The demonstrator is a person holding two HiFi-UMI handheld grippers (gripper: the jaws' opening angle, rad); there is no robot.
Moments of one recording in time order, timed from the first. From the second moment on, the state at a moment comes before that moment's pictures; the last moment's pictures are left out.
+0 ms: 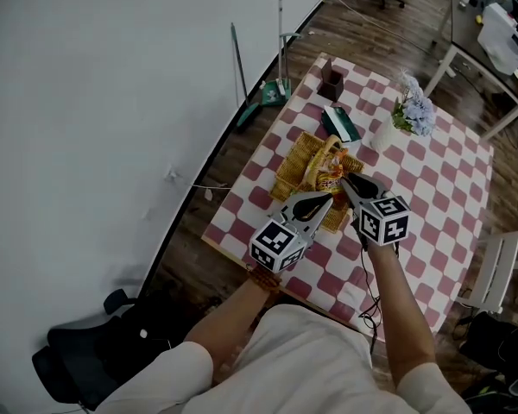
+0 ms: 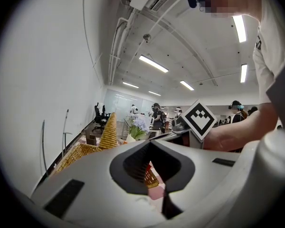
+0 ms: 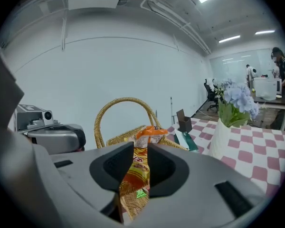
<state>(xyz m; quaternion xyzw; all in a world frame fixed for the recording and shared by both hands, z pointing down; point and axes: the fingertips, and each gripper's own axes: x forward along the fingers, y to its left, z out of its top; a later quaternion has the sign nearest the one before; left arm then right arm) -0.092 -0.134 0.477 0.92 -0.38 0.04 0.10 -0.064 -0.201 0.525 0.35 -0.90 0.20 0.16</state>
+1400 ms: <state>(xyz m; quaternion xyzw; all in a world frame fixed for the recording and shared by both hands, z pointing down) 0.084 0.044 0.298 0.99 -0.16 -0.04 0.02 0.134 0.032 0.306 0.52 -0.86 0.01 0.01</state>
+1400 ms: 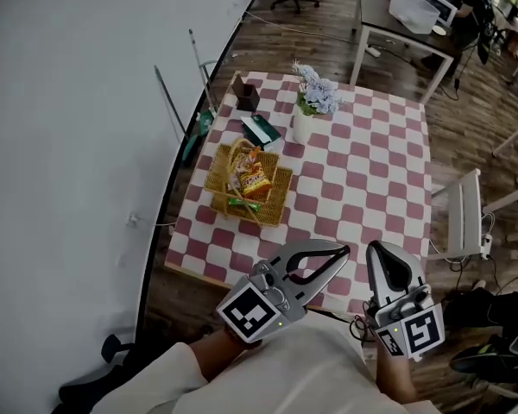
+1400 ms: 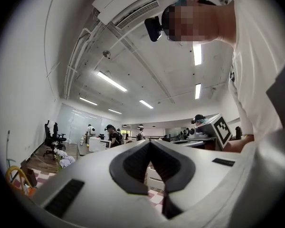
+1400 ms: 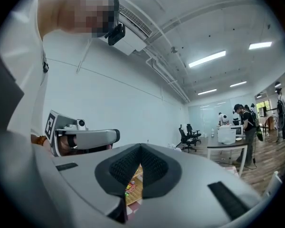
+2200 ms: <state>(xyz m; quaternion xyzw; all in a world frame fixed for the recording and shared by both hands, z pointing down) 0.092 0.034 0.300 0.99 -0.16 -0.04 0.03 0.141 0.028 0.300 0.51 -0.86 0.01 0.01</state>
